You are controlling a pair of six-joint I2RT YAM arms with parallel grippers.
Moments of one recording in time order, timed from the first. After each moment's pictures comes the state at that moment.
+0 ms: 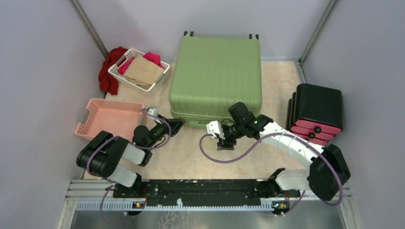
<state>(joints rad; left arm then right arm) -0.38 1.55 0.13 1.47 0.36 -0.62 0.70 1.24 0.84 -0.56 -0.68 -0.89</state>
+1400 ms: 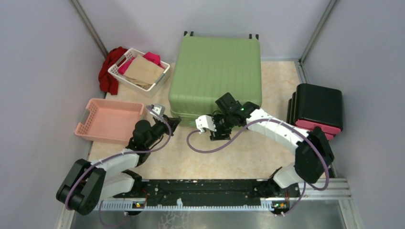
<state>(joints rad) -0.45 1.13 0.22 0.80 0.19 -0.29 0.74 1.41 1.10 -0.74 -0.44 -1.02</state>
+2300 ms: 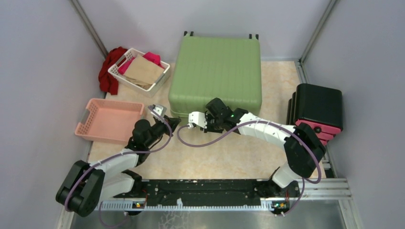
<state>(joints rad) -0.45 1.12 0.23 0.76 0.22 -0.21 0.84 1.54 1.05 -0.45 -0.10 -0.75</state>
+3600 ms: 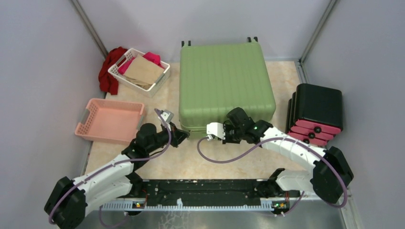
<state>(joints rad) -0.63 0.88 0.28 0.35 0.23 -0.38 0.75 1.20 0.78 -0.52 -0.21 -0.82</state>
